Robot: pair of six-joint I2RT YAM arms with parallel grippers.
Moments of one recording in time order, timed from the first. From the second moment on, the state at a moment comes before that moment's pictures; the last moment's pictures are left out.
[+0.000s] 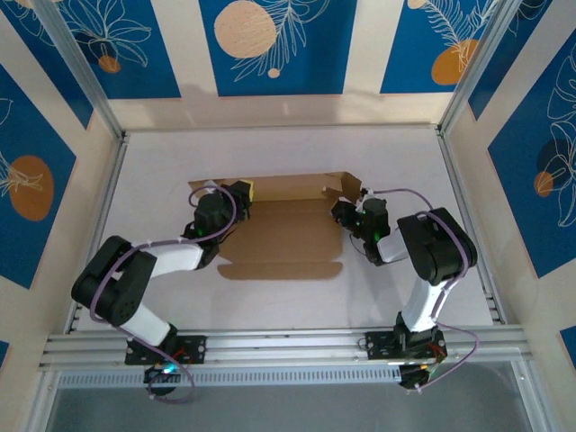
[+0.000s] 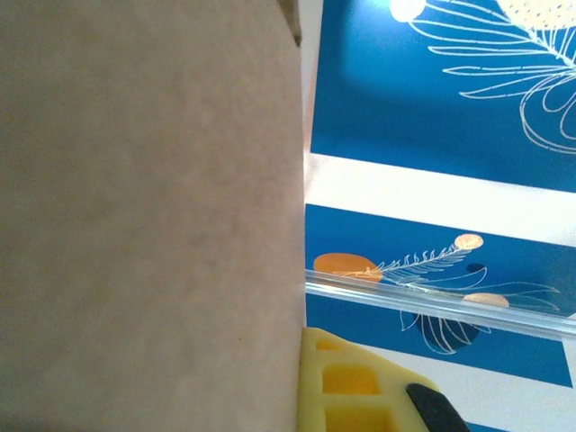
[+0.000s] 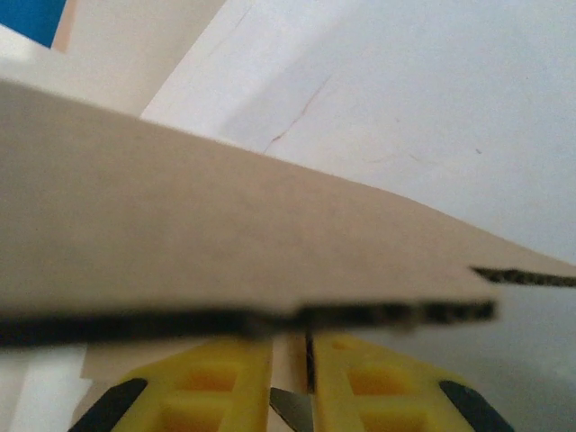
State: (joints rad) left arm -0.52 1.54 0.60 0.83 -0.05 -1.70; right arm 0.27 1.78 0.50 0.87 -0.21 0.82
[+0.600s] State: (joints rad) left arm -0.56 1.54 0.63 0.74 -0.14 -1.68; right arm 0.30 1.84 0.58 0.81 -0.31 0.87
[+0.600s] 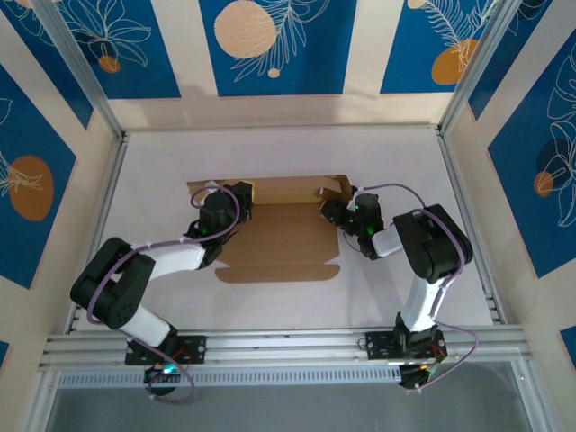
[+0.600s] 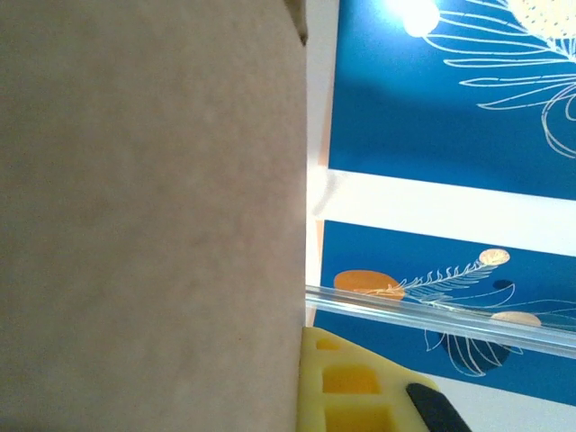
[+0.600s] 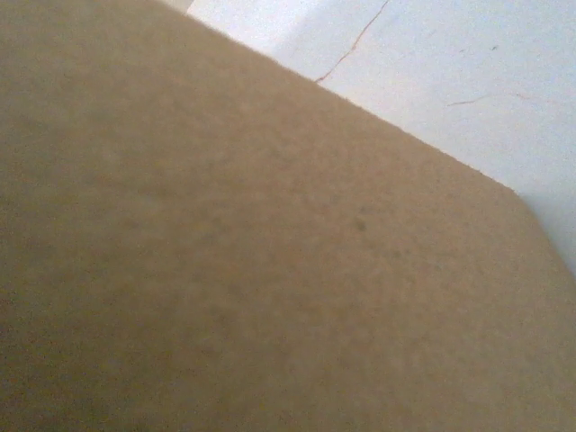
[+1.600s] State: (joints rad) left arm -0.56 1.54 0.63 0.74 -0.21 -1.67; right arm 0.35 1.94 0.81 0.62 -0.38 0.96
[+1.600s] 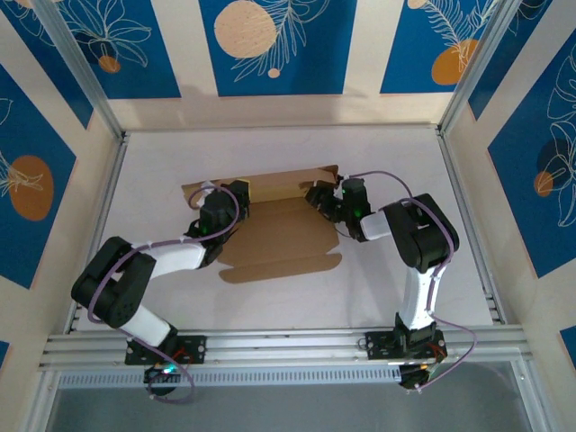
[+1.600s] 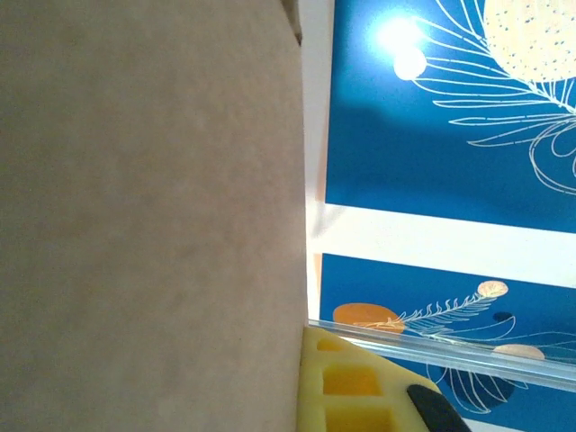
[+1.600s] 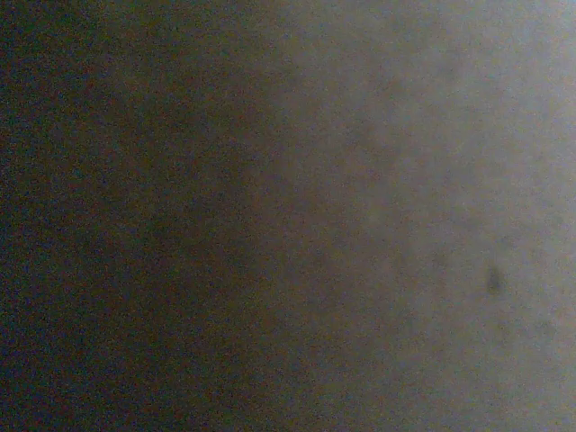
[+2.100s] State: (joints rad) left arm -0.55 1.52 0.62 0.71 -0.15 -1.70; right arm 0.24 1.68 0.72 0.38 -0.49 0.77
